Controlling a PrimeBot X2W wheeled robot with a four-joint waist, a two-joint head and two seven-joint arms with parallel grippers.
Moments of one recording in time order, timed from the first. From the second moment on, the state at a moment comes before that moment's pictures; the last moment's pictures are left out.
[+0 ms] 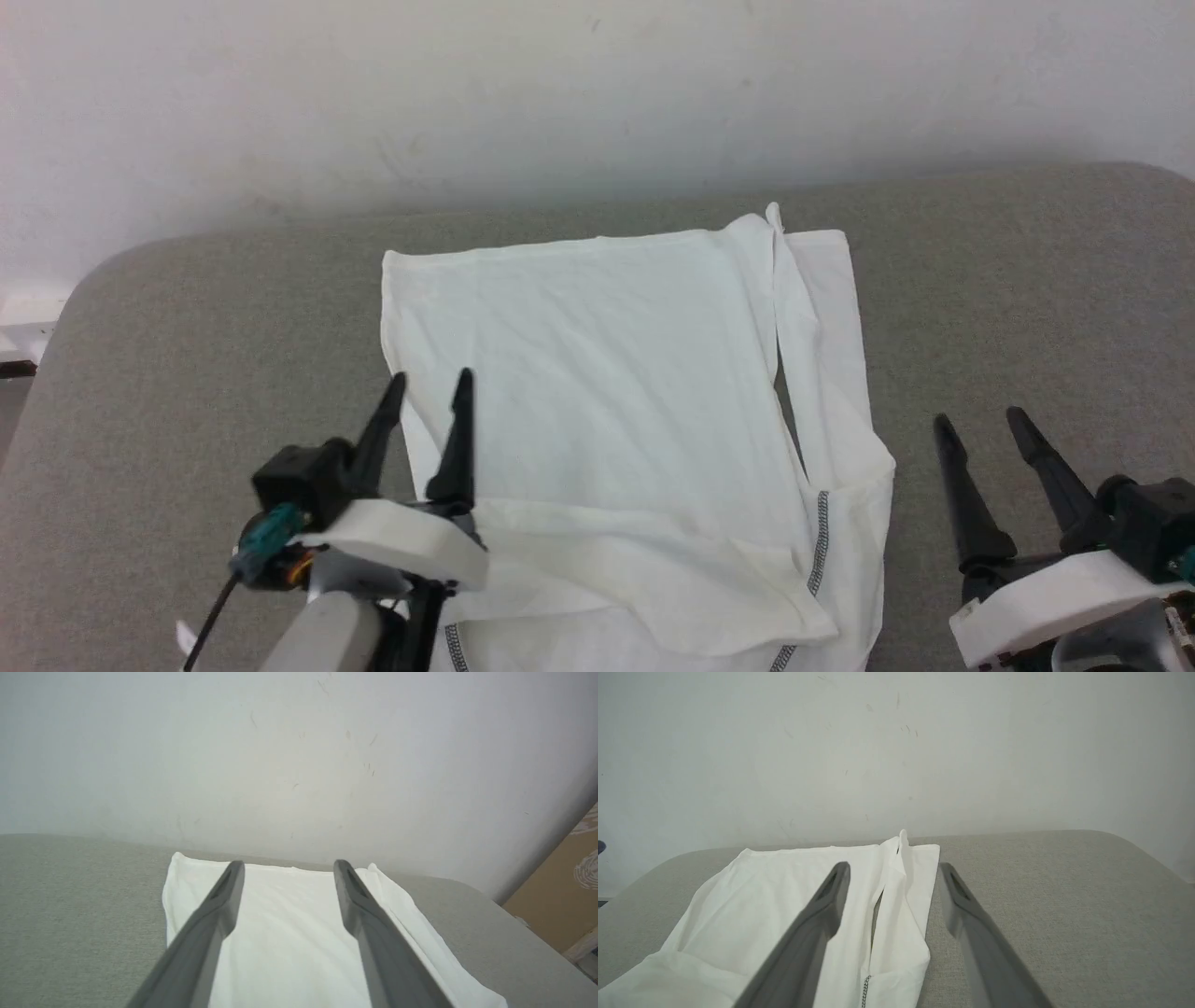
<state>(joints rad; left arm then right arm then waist) -0.19 0.22 -0.41 0.11 -0.58 0.16 -0.22 0.13 -0.05 -0.05 -0.25 0.21 0.13 0.10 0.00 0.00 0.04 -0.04</state>
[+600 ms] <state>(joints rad) 0.04 0.38 -0.14 -0.01 -0.54 0.24 -0.26 0.05 -0.09 -0.06 -0.05 0.31 0.13 0.15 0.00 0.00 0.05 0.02</state>
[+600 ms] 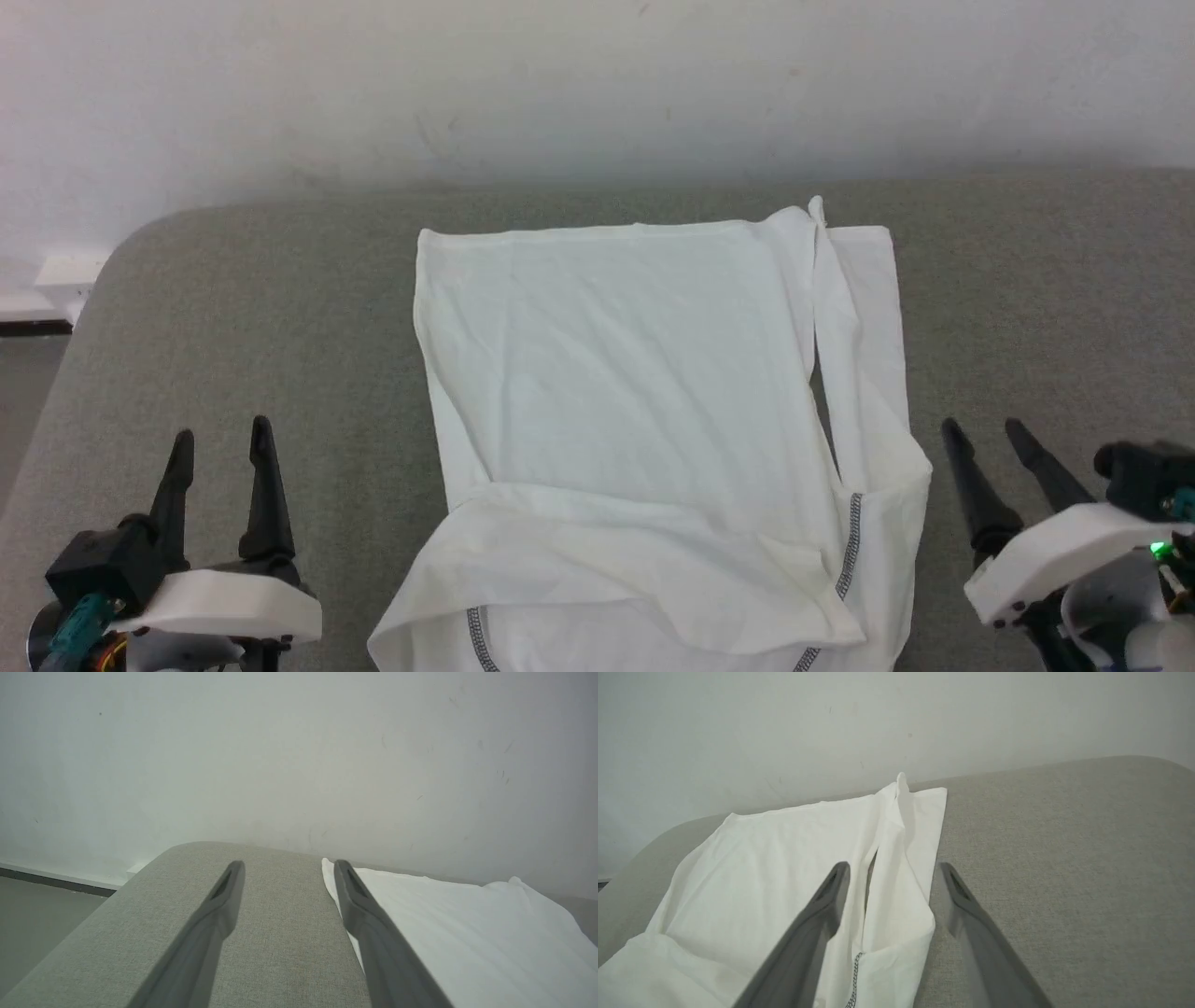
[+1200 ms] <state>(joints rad) -0.12 0.31 -0.15 -0.16 -0.50 0.17 -0.26 -0.72 -0.29 -0.22 0.66 0.46 0.13 0.42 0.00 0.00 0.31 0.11</state>
